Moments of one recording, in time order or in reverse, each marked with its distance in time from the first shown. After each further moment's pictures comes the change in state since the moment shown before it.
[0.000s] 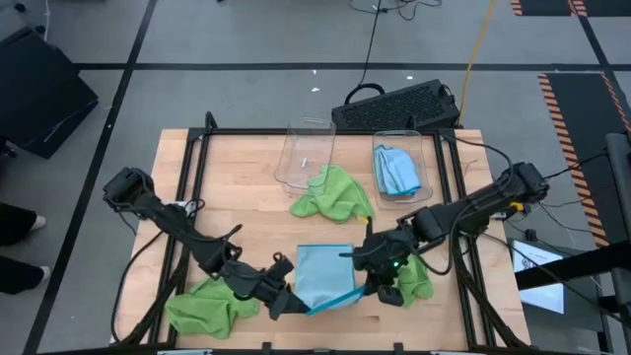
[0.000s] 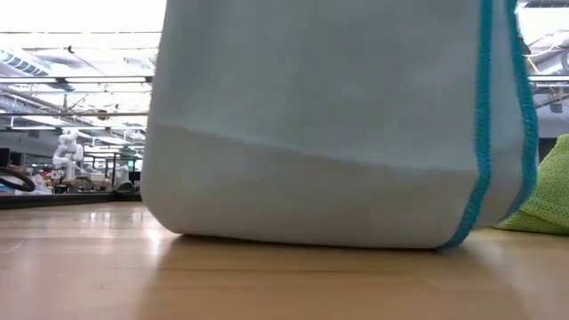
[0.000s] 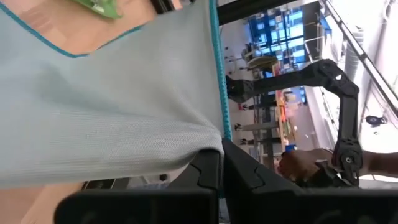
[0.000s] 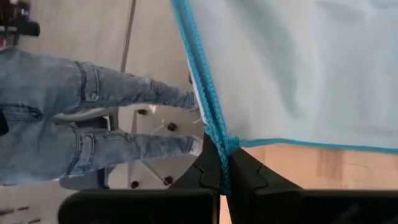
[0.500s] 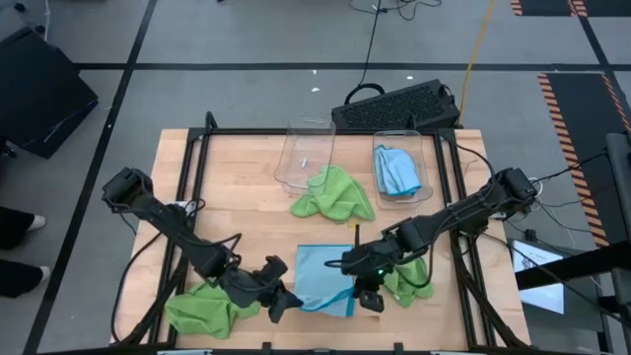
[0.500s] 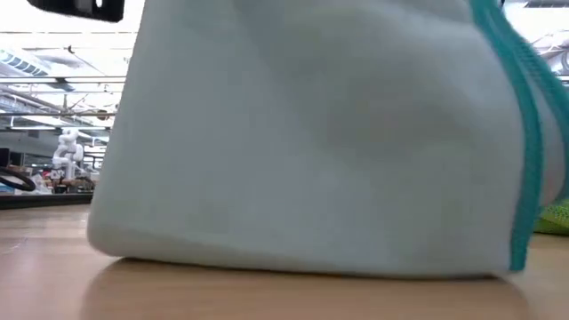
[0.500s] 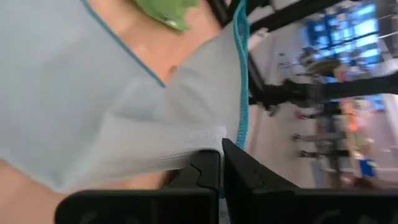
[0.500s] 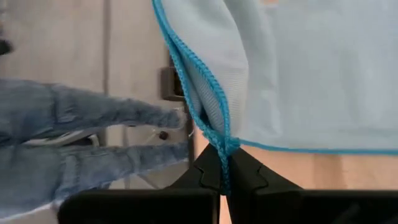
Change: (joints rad) left arm -0.030 0.000 0.000 -0.229 -0.150 0.026; right arm 0.007 0.119 -0.002 0.099 0.067 0.116
